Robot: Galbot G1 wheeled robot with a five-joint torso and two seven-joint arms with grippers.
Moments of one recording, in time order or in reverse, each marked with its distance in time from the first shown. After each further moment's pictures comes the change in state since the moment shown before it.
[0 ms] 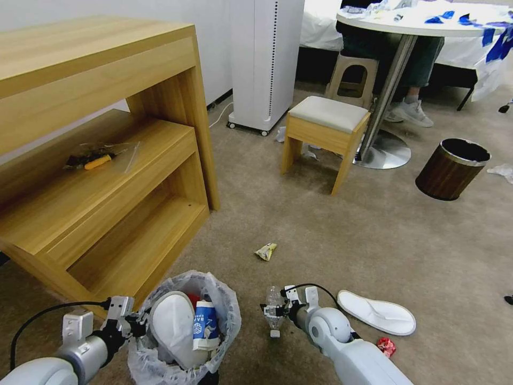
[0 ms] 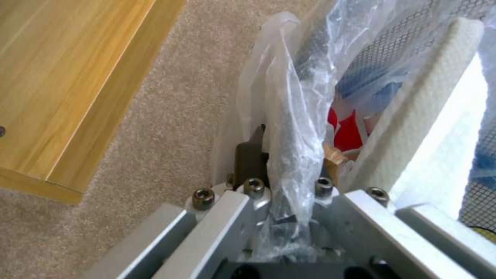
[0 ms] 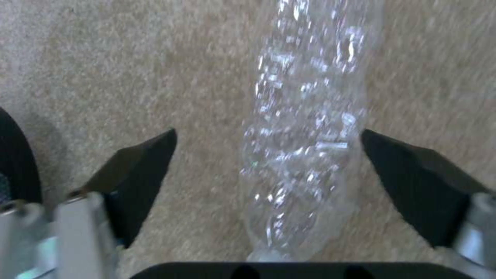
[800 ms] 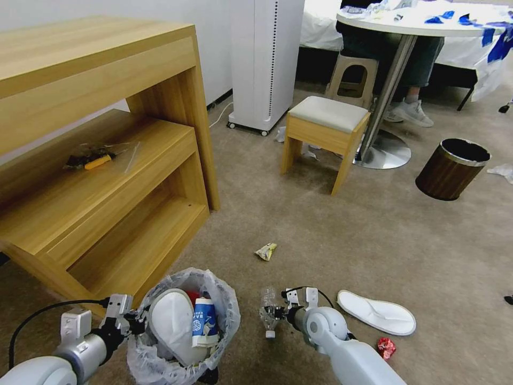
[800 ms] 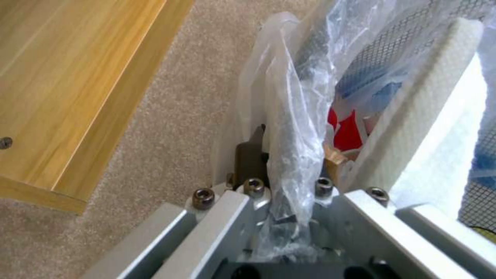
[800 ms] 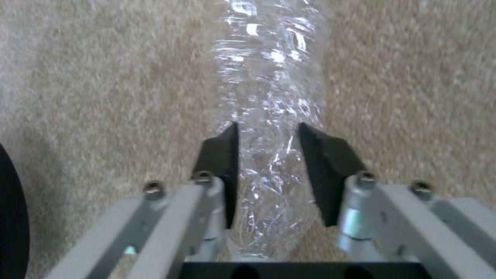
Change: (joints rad) left arm -0.010 0.005 -0.003 0.003 -0.003 -0.013 0.002; right arm 0.003 0.030 0.017 -0.048 0.039 0.040 0.029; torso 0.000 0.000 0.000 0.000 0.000
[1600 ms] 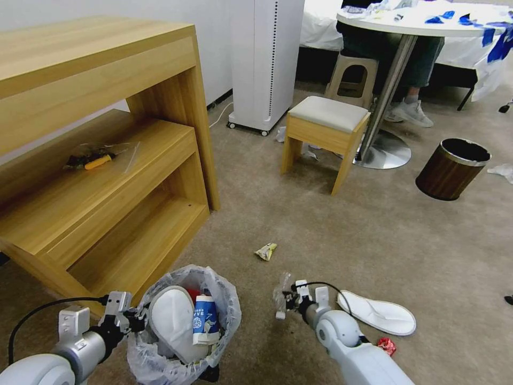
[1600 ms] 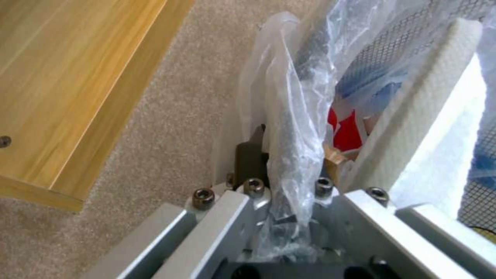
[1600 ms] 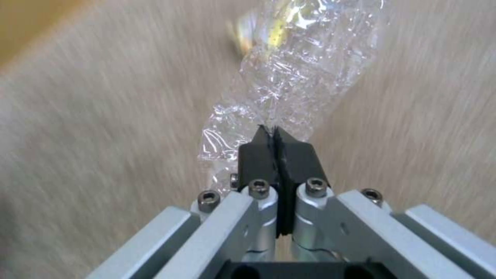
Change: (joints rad) left arm 0.001 0.006 -0.007 -0.016 -0.041 0.022 -0.026; right arm -0.091 -0.061 0.149 0.177 -0.335 0.192 -0.175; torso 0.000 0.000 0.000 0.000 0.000
